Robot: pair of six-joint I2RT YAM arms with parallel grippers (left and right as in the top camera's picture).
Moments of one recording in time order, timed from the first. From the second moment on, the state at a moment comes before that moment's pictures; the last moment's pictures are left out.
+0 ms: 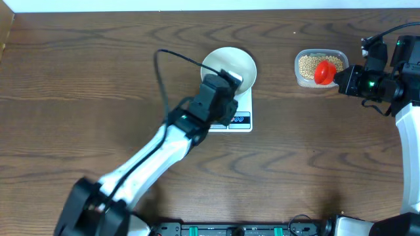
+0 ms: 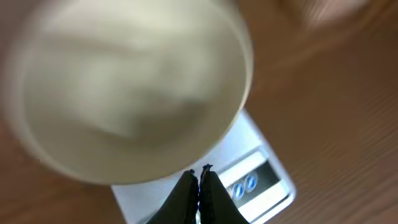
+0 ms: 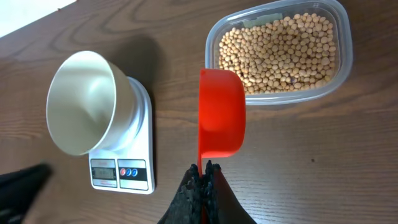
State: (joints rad) left arm -0.59 1.55 0.99 -0.20 0.00 -0.01; right arm -0.20 1.46 1.35 -0.87 -0.46 0.08
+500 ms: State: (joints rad) left arm -0.59 1.47 0.99 -0.22 -0.01 -0.01; right arm -0.20 1.46 1.35 -0.86 -0.46 0.07
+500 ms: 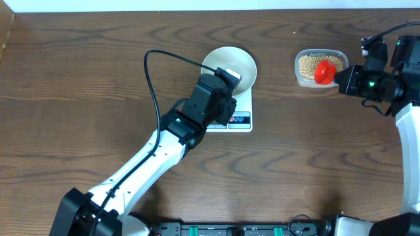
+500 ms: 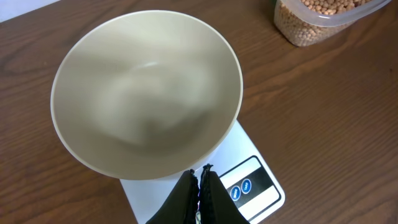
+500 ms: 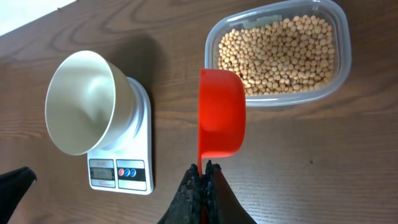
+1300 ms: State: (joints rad) left arm -0.56 1.47 0.99 -0.36 -0.11 -0.04; right arm -0.20 1.46 1.35 -0.71 -0.42 0.07
